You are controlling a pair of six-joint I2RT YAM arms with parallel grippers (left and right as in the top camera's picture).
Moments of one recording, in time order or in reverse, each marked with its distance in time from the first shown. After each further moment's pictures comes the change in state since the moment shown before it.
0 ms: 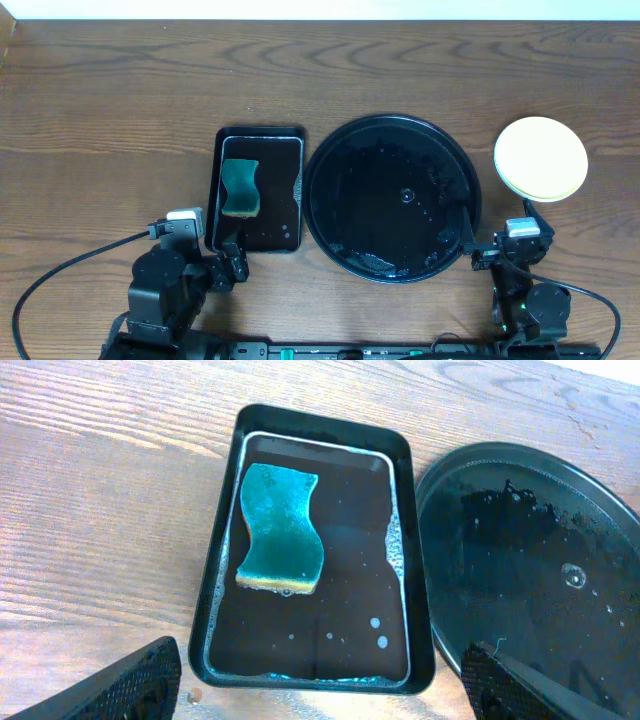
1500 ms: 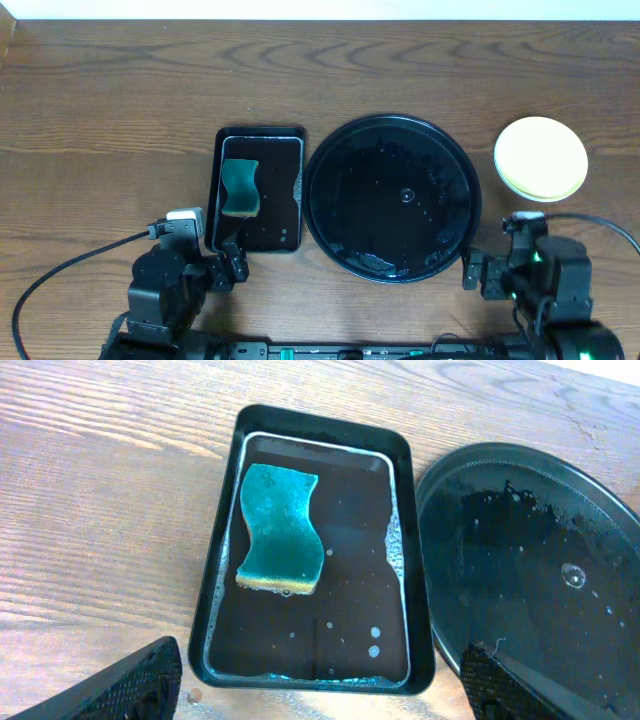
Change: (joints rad) left arm 0.000 0.000 0.000 0.001 0.000 0.000; right arm 0.014 0.463 0.594 -0.906 -0.029 0.218
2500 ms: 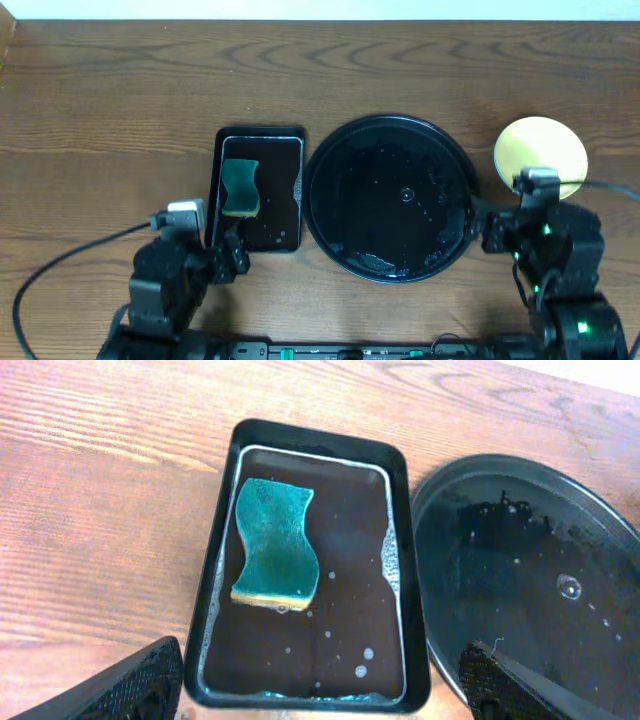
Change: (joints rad) left arm 0.000 0.024 0.001 0.044 0.000 0.000; right arm 0.000 0.129 0.035 0.348 0.000 0.000
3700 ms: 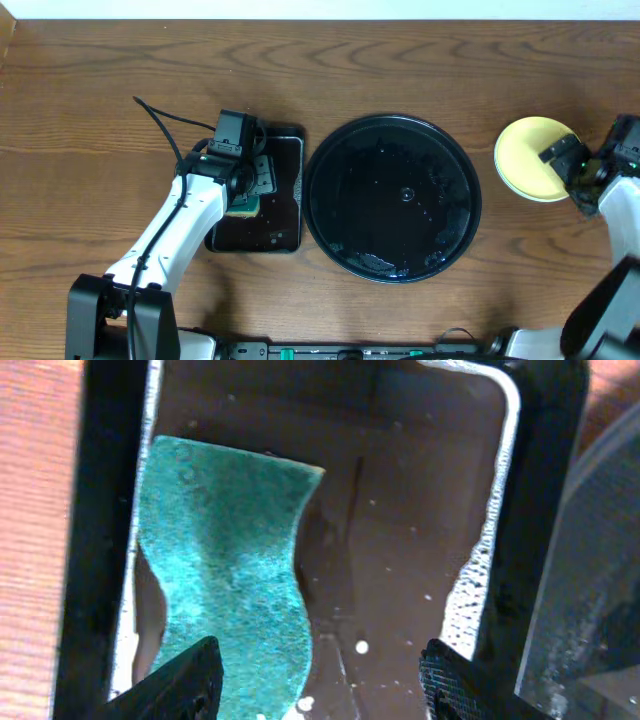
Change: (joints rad) left arm -0.031 1.133 0.360 0.180 -0.015 -0.082; right arm -0.481 0.961 0.387 0.140 -0.038 0.384
